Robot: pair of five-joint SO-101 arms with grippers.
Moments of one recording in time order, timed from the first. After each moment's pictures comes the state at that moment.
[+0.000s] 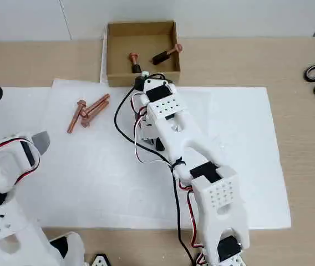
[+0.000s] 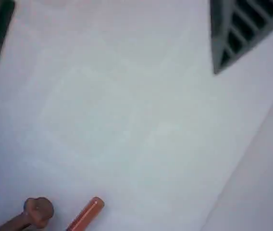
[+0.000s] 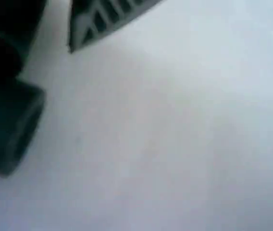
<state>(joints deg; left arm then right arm) -28.2 -42.6 9.1 99.4 4.4 -28.7 36.4 -24.8 84.5 -22.4</state>
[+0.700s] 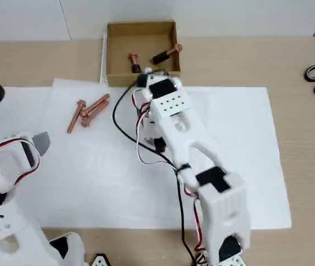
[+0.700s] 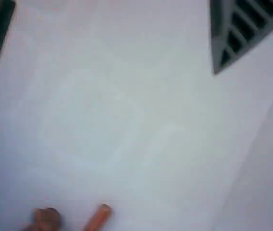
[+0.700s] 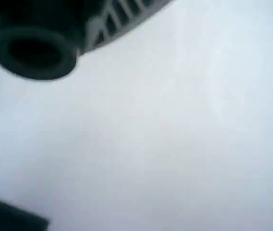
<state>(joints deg) -25.9 -42.4 9.3 99.4 2.1 -28.9 24.5 -24.8 94.7 -22.4</state>
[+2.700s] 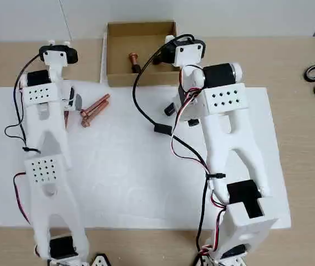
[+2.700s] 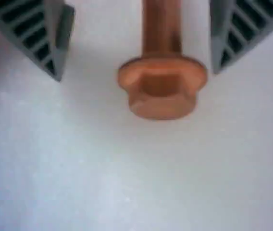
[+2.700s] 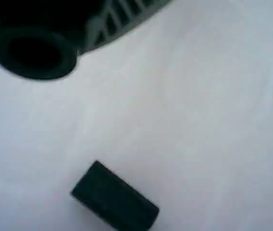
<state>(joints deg) -15.8 62.3 -63.9 88.9 -10.7 -15.7 11.4 -24.8 95.1 5.7</state>
